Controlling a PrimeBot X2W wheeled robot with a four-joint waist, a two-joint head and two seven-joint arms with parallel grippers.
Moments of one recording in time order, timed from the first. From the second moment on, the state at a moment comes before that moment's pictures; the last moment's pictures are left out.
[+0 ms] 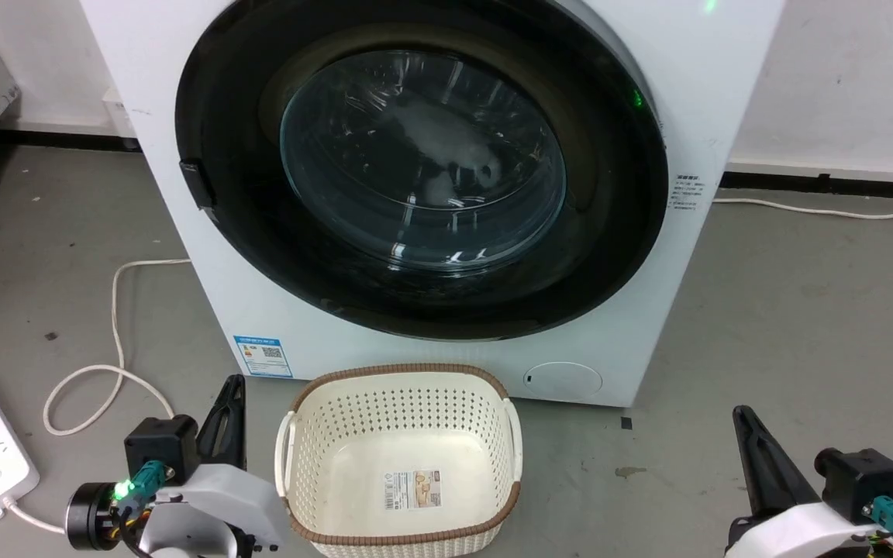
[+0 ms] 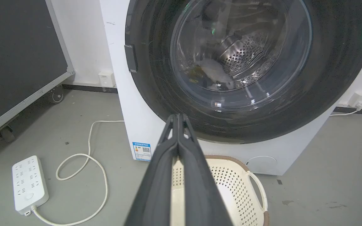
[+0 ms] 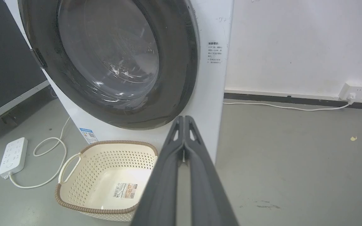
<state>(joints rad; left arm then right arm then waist) -0.09 0.16 -0.08 0.18 -0.22 0.04 -0.08 0.05 -0.05 -0.03 0.04 0.11 0.13 -0.05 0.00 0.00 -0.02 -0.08</state>
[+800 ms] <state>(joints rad) -0.07 0.13 -0.05 0.13 -0.16 0.03 -0.06 0.04 -0.05 -0.02 0.03 0.08 0.13 -0.04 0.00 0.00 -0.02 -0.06</state>
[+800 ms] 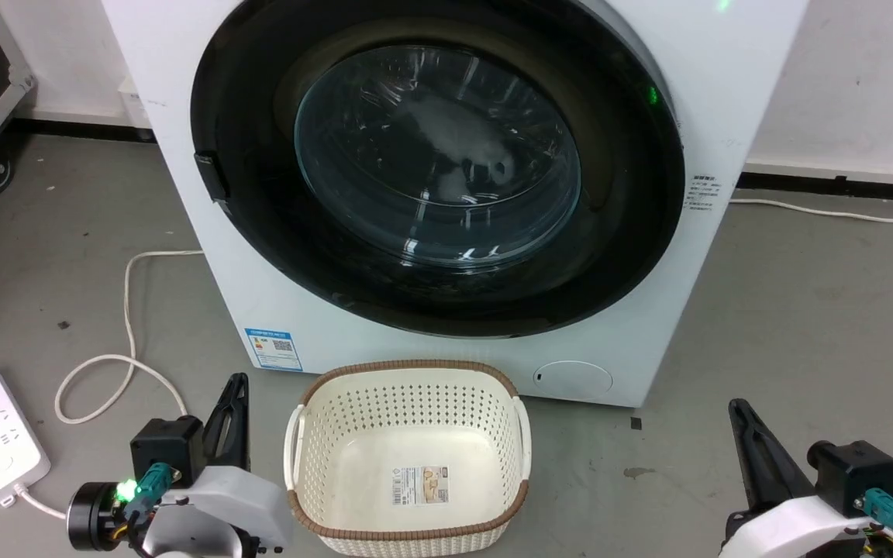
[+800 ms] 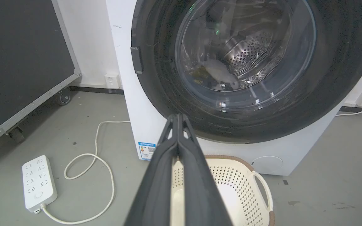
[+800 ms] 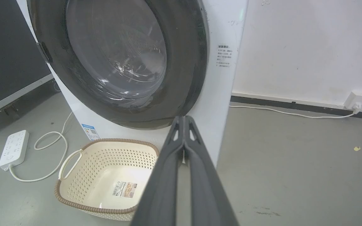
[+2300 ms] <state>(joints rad) -0.02 0.07 -0.01 0.03 -0.04 0.01 -0.01 0.02 -0.05 -0.01 0.01 0.02 0.13 -0.01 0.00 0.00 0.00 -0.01</state>
